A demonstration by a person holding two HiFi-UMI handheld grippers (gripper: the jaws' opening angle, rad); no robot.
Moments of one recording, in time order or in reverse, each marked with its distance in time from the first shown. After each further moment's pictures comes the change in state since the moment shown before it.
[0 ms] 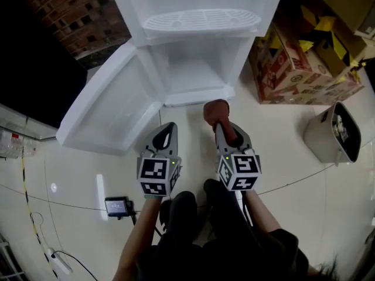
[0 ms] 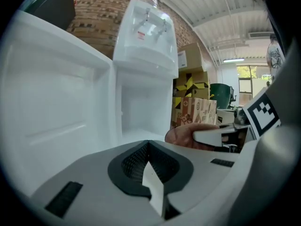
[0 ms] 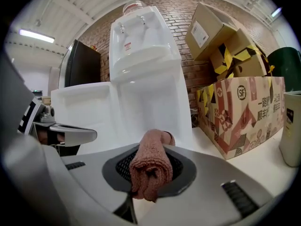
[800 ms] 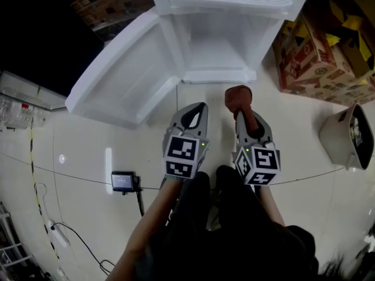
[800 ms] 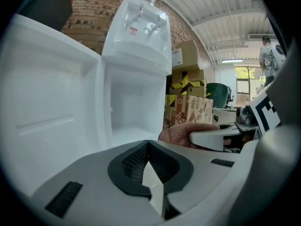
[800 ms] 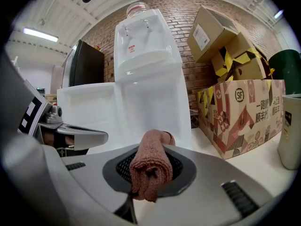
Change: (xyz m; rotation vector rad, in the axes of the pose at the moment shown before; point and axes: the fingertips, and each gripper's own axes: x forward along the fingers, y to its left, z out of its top) left arm 0.015 -0.038 -0.005 -0.001 0.011 -0.044; right arm -0.017 -0.003 -0.001 -0.033 -0.002 0.015
